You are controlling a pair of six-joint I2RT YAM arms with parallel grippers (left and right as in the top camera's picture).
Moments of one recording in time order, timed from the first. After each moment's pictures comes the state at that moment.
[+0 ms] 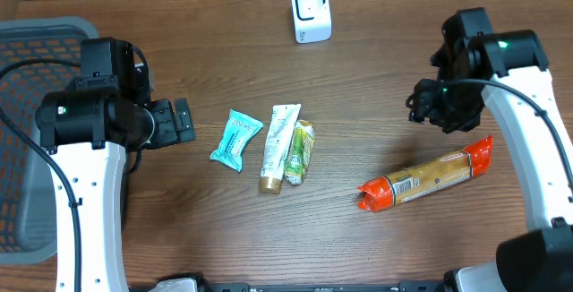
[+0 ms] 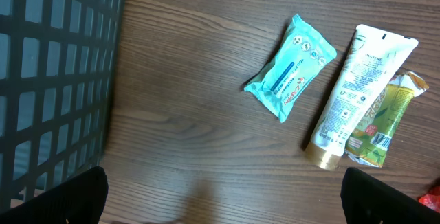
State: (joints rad) left arm 0.09 1.39 1.59 -1.45 -0.02 -0.18; right arm 0.13 1.65 1.63 -1.45 -0.11 0.30
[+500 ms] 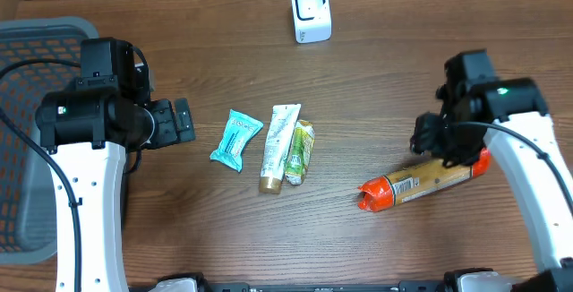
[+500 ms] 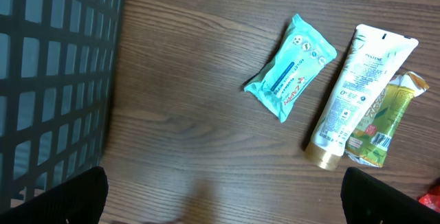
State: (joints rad) left arm 0.09 1.39 1.59 -1.45 -0.02 -0.18; right arm 0.13 1.47 1.26 -1.30 -0.13 0.35
